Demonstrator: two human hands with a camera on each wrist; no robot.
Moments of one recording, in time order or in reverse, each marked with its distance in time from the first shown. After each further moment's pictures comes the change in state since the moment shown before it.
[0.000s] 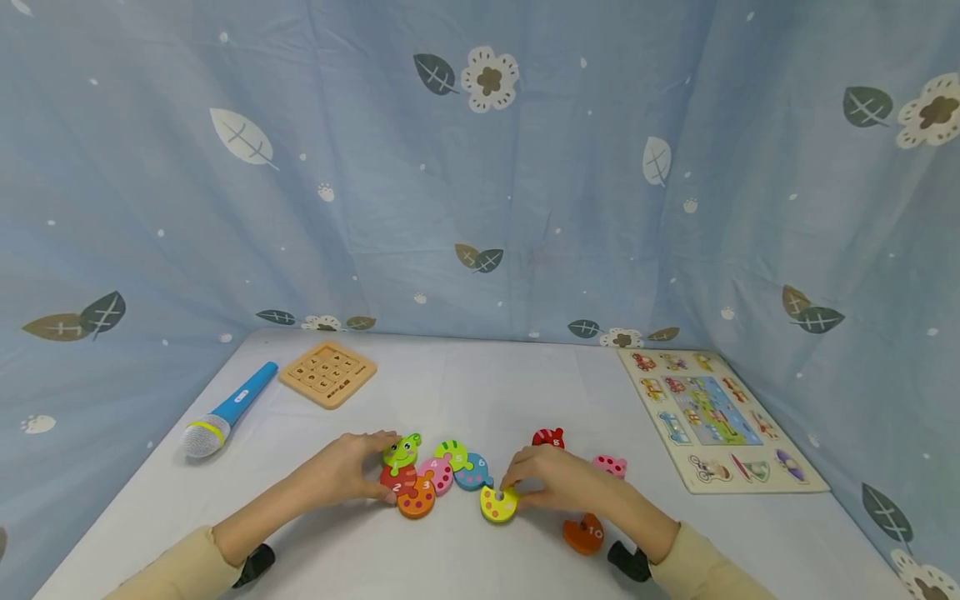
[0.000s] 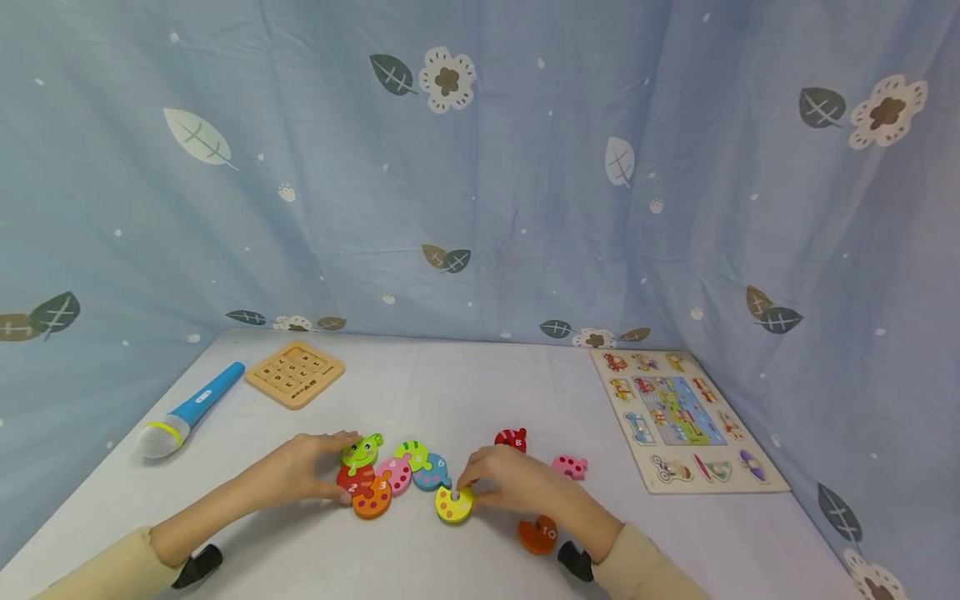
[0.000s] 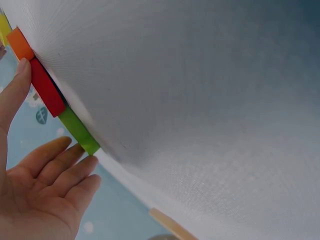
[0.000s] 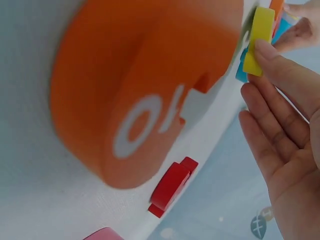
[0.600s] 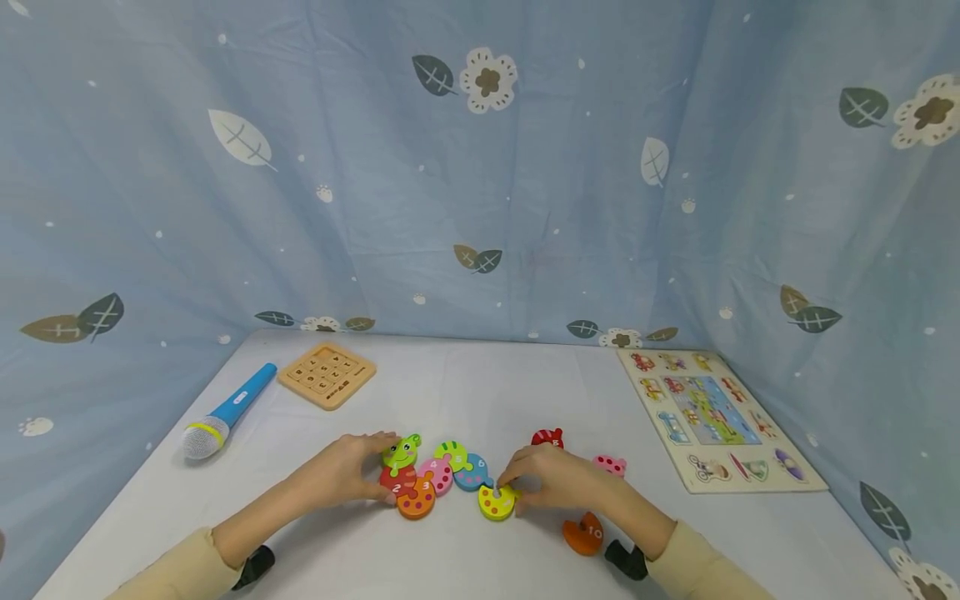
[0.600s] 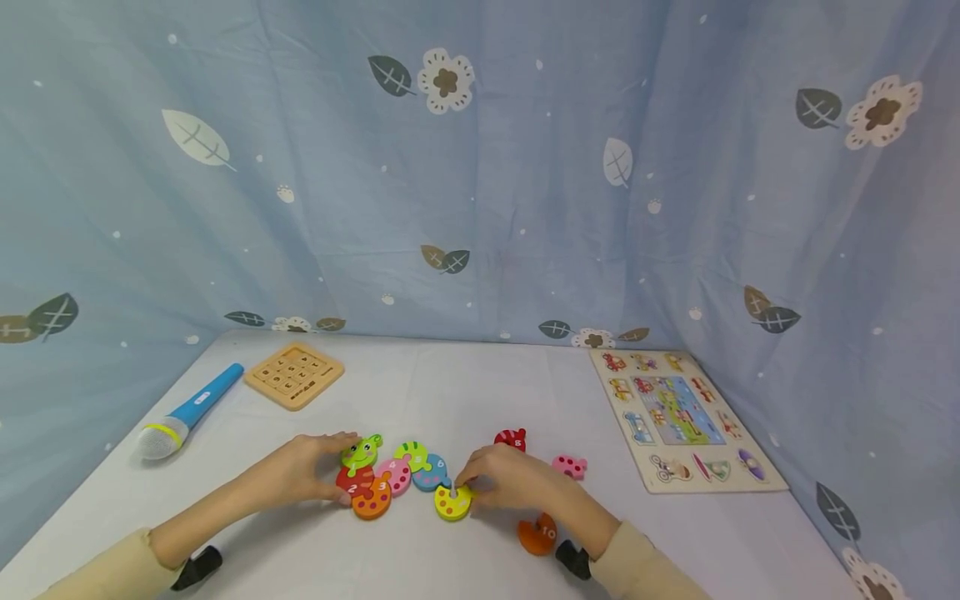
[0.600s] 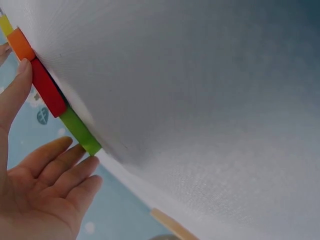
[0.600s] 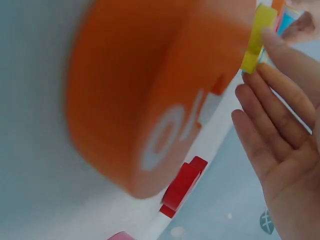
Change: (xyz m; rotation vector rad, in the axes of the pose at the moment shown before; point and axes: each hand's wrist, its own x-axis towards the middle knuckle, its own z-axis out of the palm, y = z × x) left_hand -0.001 0.001 -0.001 -0.003 -0.010 -0.014; right_hand 0.003 0.006 0.005 0.038 -0.012 0.050
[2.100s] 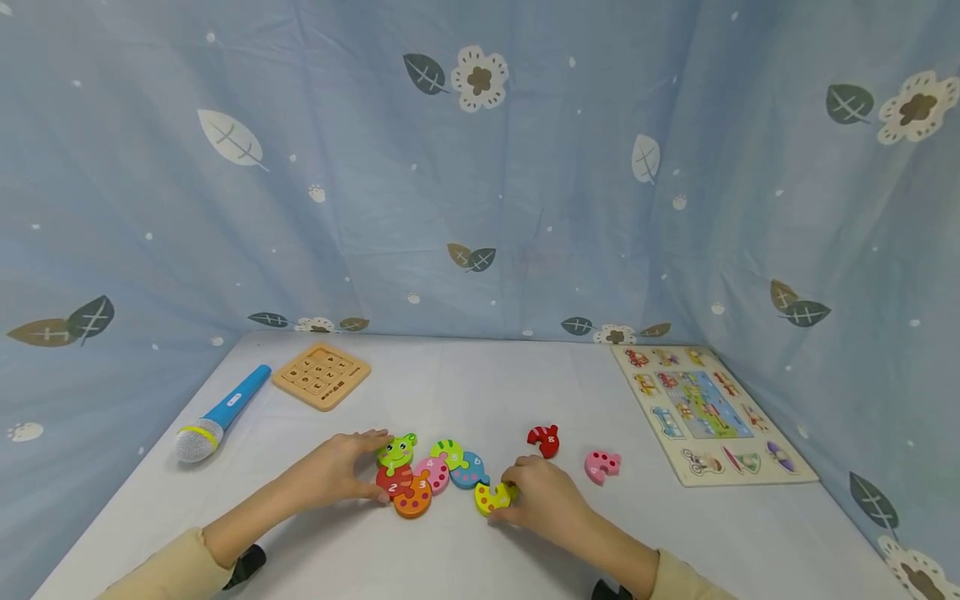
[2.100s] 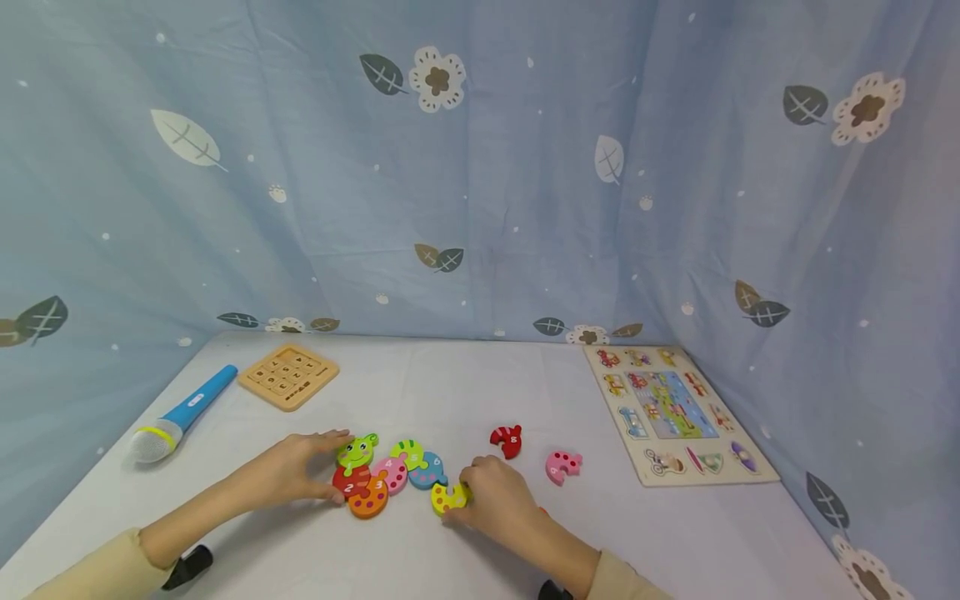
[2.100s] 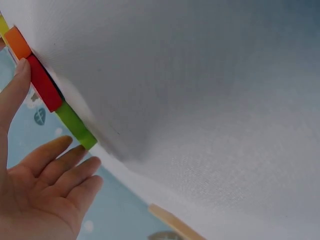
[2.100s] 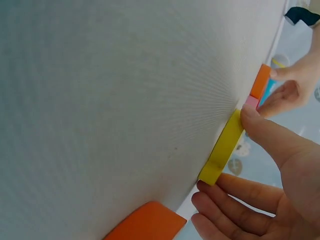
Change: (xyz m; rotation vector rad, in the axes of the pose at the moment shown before) left_hand -0.001 -0.005 -0.004 0.034 -0.006 0.020; right_hand 0.000 -0.044 0.031 -0.146 0.256 0.365
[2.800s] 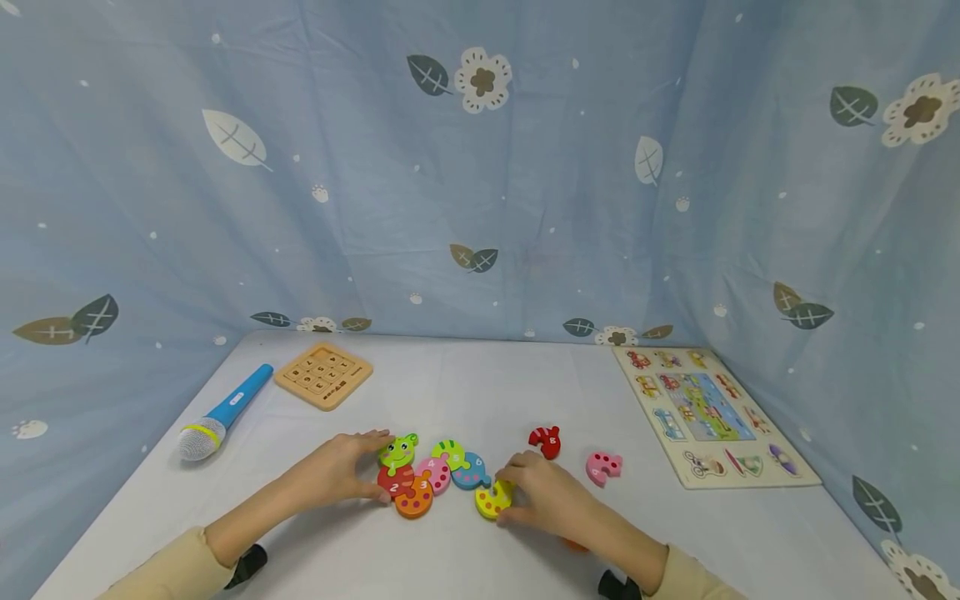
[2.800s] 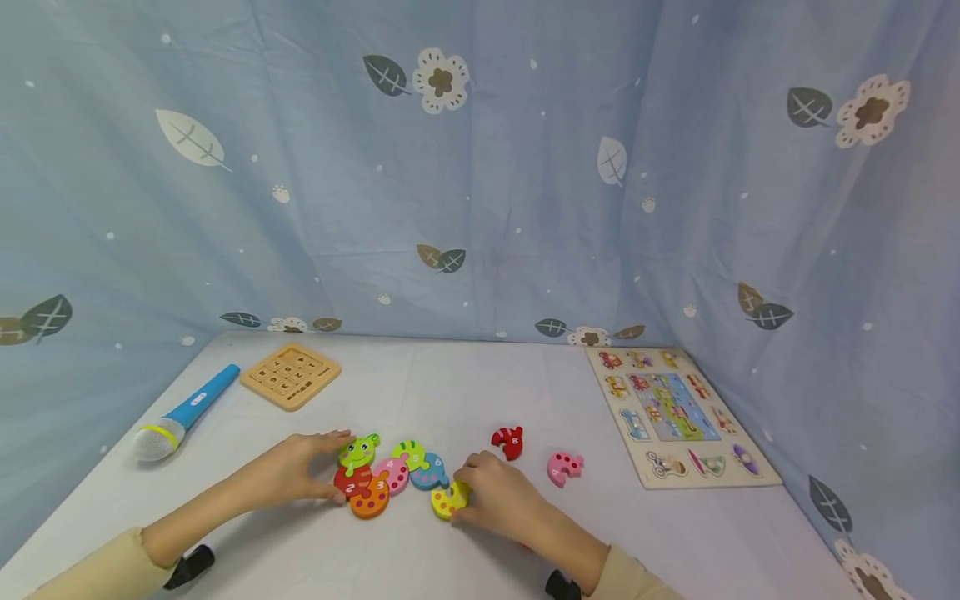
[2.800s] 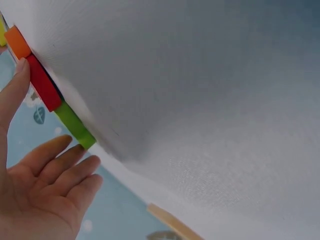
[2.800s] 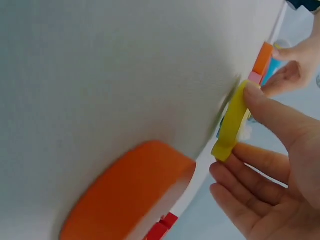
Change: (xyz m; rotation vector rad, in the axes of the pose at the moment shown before) left_hand -0.001 0.002 -0.001 -0.007 -0.004 -0.001; right_hand 0.002 0.010 -0.010 0.000 -0.093 -0.140
